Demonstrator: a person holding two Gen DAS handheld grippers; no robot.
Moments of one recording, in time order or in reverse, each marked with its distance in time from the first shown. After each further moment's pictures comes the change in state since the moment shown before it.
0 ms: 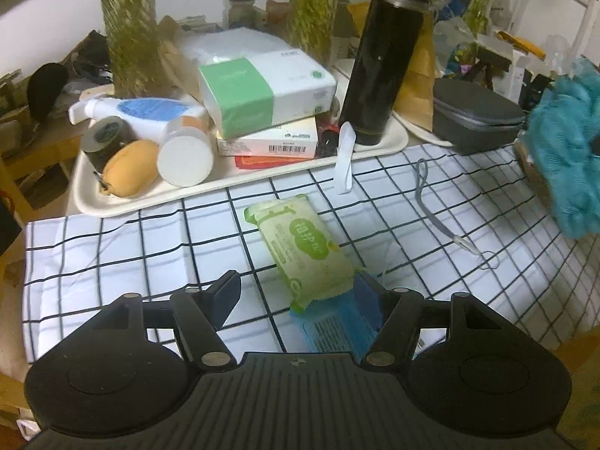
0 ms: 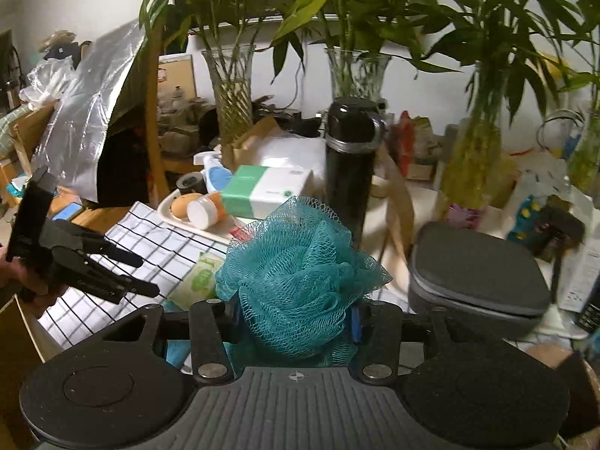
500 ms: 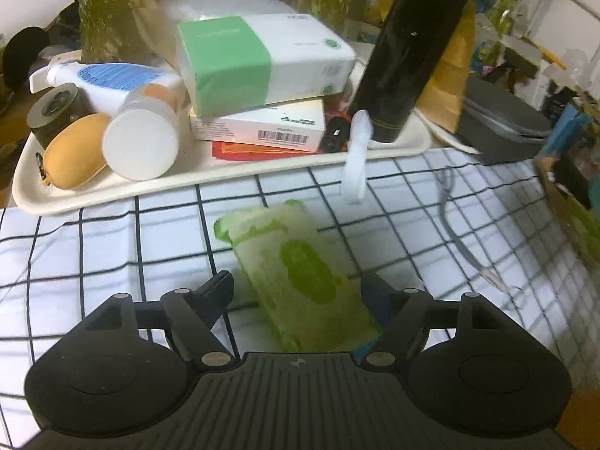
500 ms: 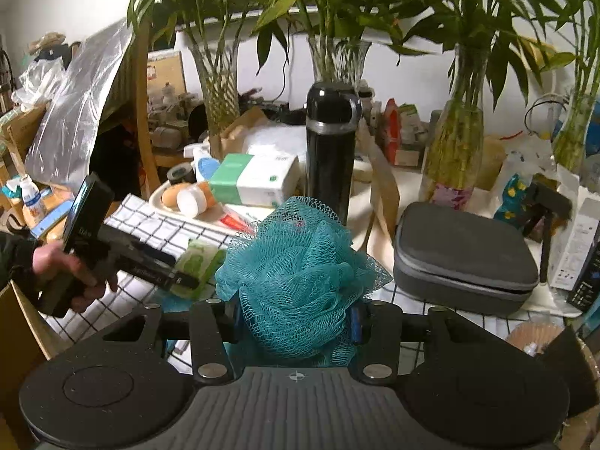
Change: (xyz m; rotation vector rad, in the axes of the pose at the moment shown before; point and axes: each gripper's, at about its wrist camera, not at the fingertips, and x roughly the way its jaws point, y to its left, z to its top) left arm 0.068 0.006 0.019 -0.075 0.032 -0.034; right arm -0.004 -0.011 -0.015 0.022 0.036 -0.014
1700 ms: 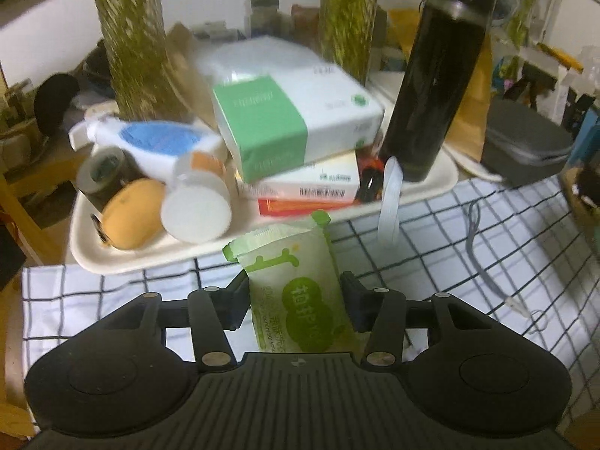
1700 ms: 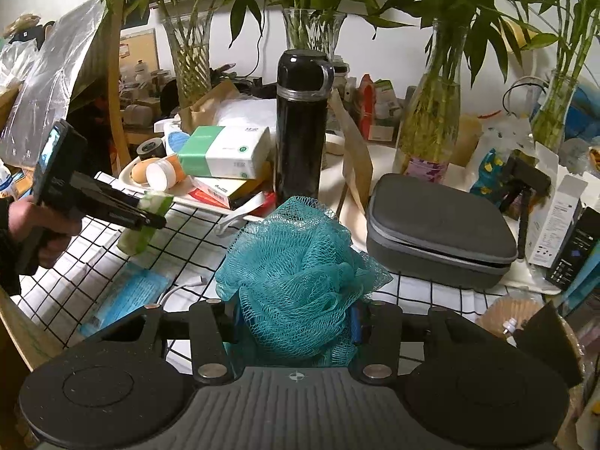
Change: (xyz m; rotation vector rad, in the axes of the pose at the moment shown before) left arm -0.037 0.000 0.025 0.054 -0.058 0.126; right arm 0.003 -0.003 -0.008 0.017 0.055 -0.097
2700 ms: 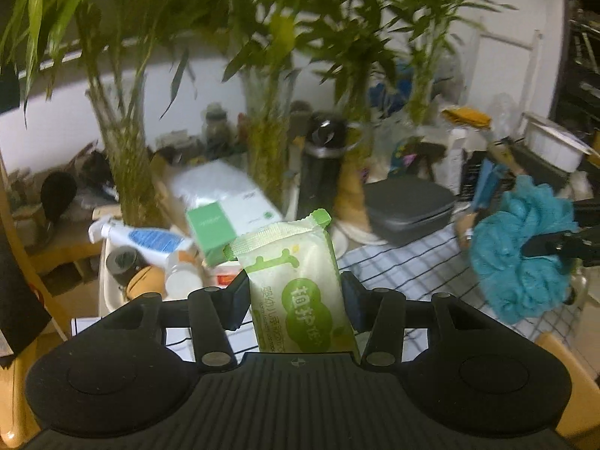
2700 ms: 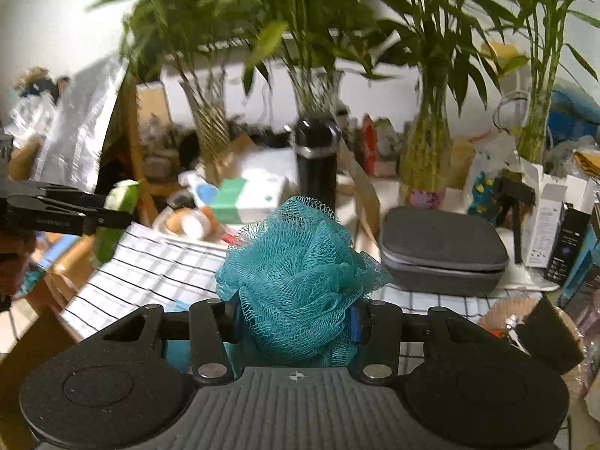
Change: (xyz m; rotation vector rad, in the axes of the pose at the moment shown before) left arm -0.179 -0.050 -0.011 0.106 -0.257 -0.113; right arm -0.081 0.012 -0.008 0.097 -0.156 0.088
